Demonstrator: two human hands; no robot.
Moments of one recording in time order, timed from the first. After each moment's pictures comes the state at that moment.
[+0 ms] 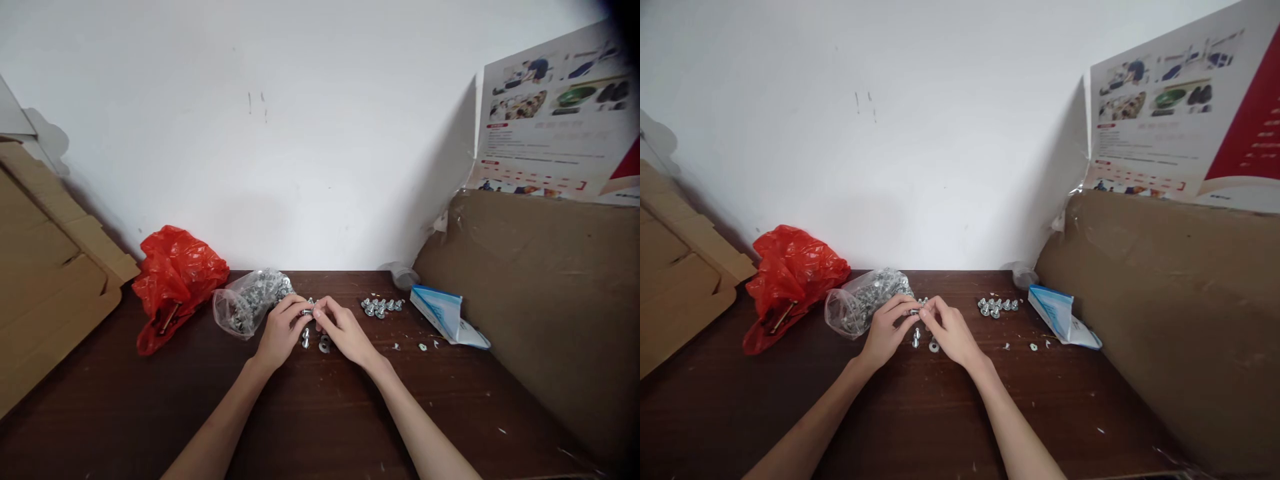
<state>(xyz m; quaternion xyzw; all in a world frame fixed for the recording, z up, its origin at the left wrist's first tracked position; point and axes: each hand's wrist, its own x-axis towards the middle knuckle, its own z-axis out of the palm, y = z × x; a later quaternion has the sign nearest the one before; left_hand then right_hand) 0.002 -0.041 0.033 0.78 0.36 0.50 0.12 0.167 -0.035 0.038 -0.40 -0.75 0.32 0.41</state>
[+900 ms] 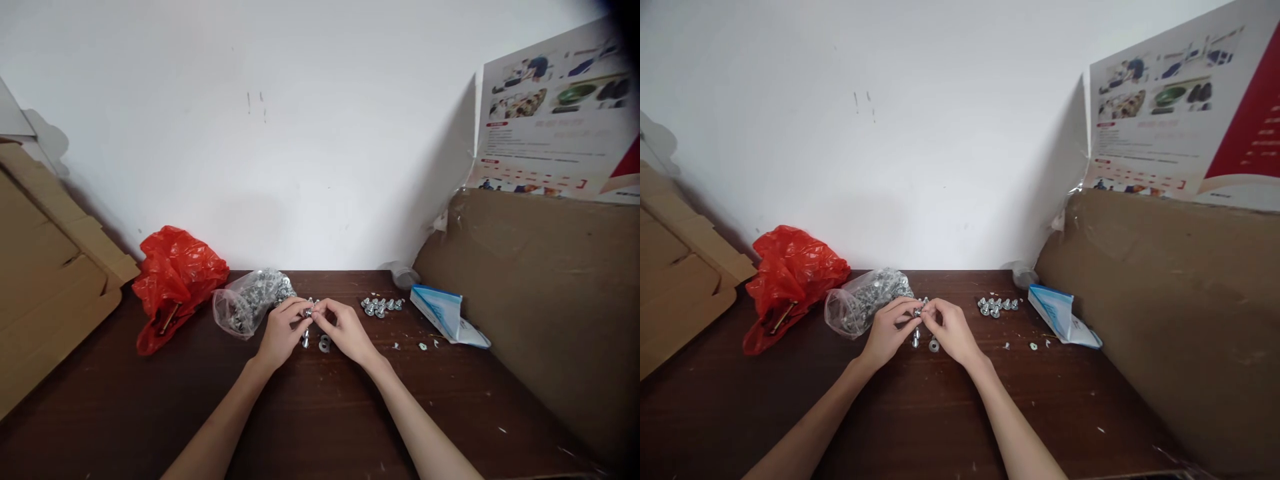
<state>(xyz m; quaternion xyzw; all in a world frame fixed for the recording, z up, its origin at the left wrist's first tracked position) 0.004 -0.038 0.024 0.73 0.37 0.52 0.23 0.167 -0.029 0.035 -0.39 -0.76 0.28 0.44</state>
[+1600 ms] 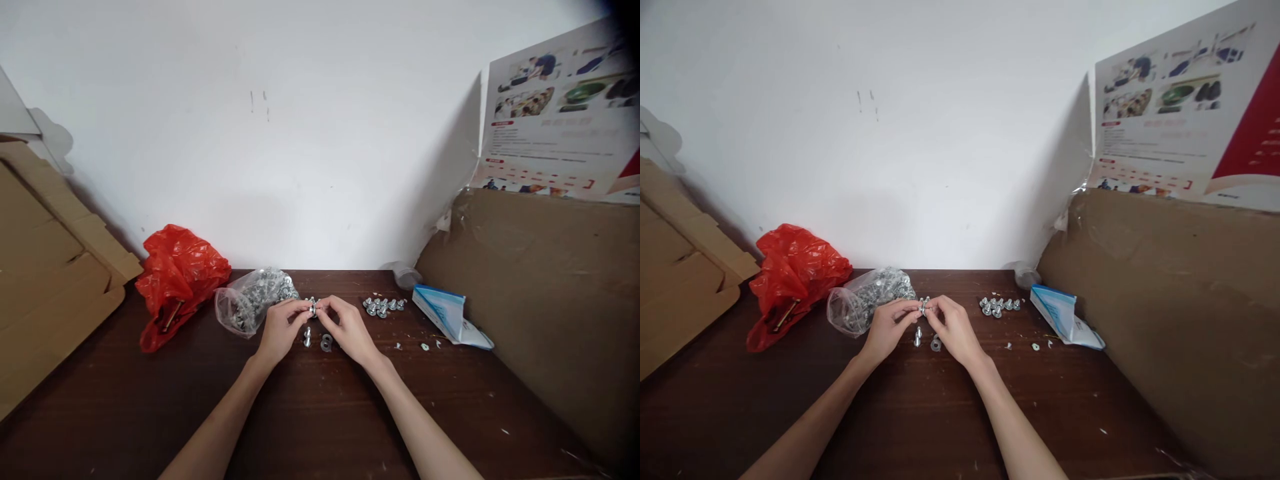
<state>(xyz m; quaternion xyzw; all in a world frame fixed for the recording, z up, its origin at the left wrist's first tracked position) 0.002 -0.034 0.024 0.70 0.42 0.52 0.25 0.169 -0.027 0.031 -0.38 -0.78 0.23 0.45</state>
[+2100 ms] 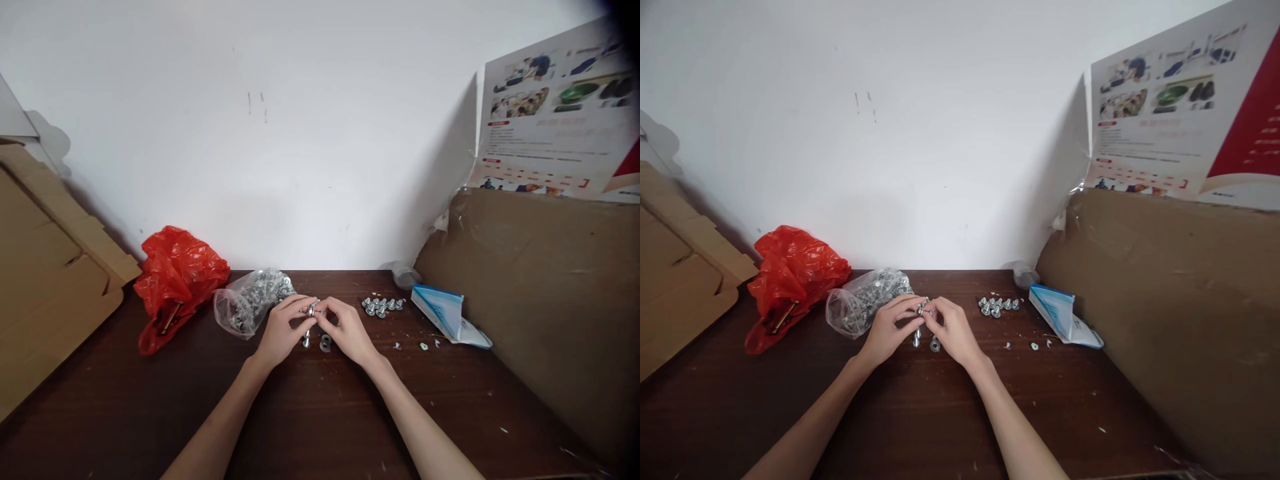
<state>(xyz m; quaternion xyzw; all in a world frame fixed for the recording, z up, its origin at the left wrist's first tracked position) 0.002 -0.039 0.030 0.75 0.37 0.49 0.25 0.169 -0.029 0.033 -0.37 -0.78 0.23 0.45</state>
